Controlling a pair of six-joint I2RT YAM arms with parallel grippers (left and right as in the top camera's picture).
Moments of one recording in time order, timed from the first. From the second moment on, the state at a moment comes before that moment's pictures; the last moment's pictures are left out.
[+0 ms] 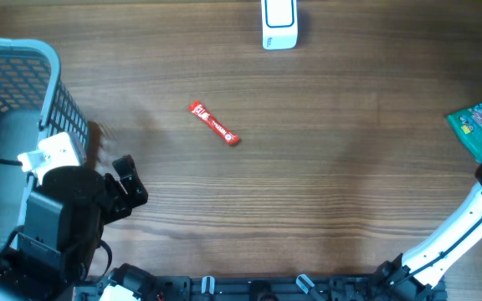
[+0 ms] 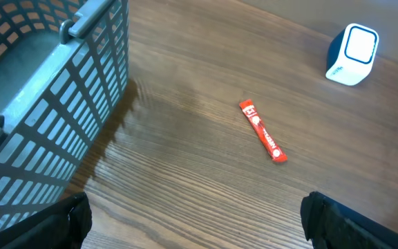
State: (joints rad) left arm -0.43 0.84 1.44 -1.42 -0.42 -0.65; right arm -0.72 2.47 2.44 -1.18 0.14 -0.14
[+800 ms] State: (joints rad) left arm -0.43 0.84 1.44 -1.42 -0.42 -0.65; right arm -0.23 2.28 2.44 -1.21 -0.51 0.03
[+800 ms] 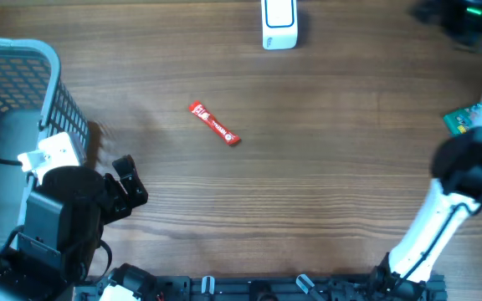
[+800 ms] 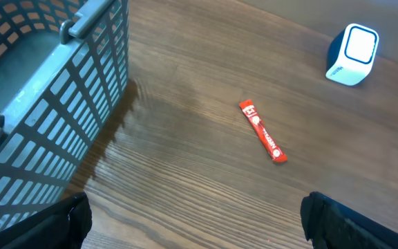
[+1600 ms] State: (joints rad) left arm -0.43 0.84 1.44 -1.42 -0.42 -0.65; right arm 0.71 2.60 2.36 -1.16 -0.08 -0.08
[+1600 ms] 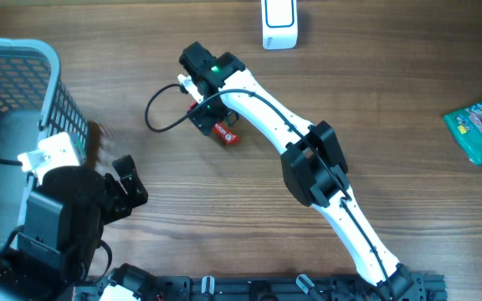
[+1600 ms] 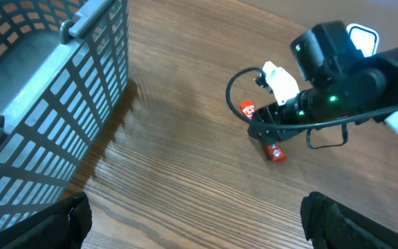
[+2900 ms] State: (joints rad) left arm -0.43 0.84 1.44 -1.42 -0.42 -0.65; right arm 0.34 2.42 2.37 -1.59 -1.26 0.95
